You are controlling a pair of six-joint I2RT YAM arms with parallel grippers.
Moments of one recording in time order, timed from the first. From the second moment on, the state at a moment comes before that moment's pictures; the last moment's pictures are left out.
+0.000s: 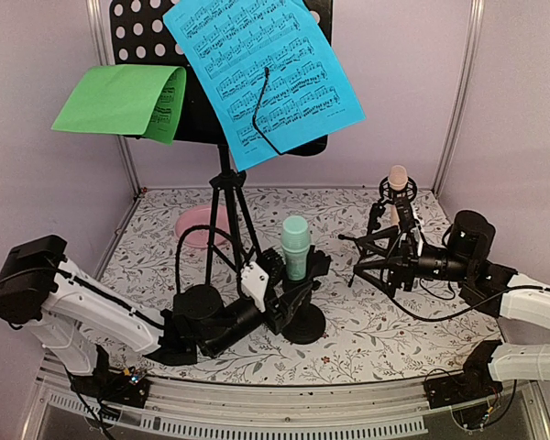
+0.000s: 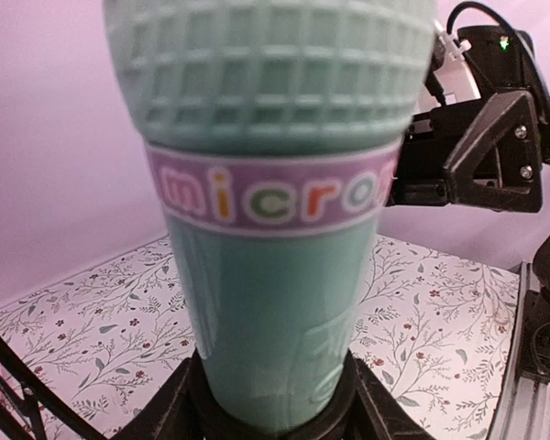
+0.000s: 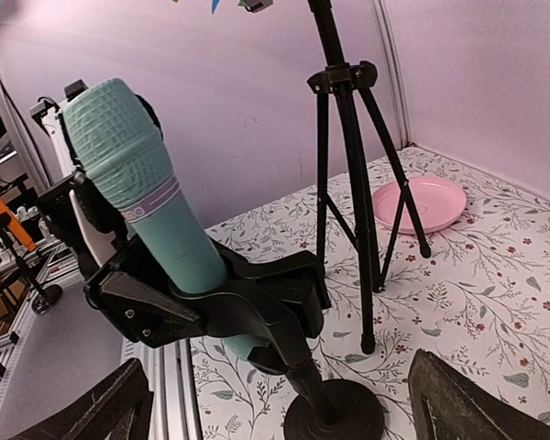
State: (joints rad) left arm -1.39 1.62 0.67 1.03 -0.57 0.07; right arm 0.64 0.91 0.51 0.32 -0.64 0.23
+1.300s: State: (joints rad) left arm -1.00 1.41 0.53 0.90 0.51 0.02; right arm 0.82 1.35 0.47 0.91 -0.74 -0.07
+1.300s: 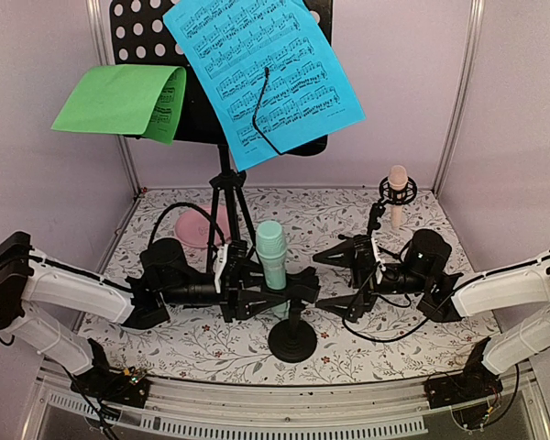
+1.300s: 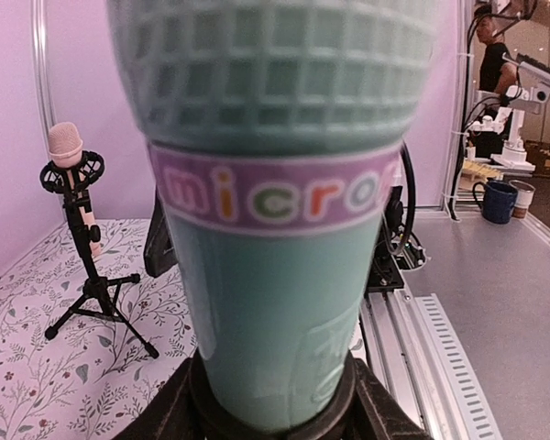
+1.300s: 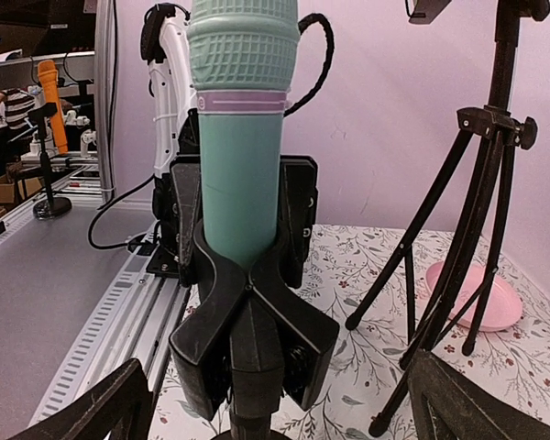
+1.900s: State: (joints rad) left arm -0.99 1.47 0.51 1.04 0.53 -0.01; right arm 0.88 1.41 0.47 0.99 -0.69 -0.06
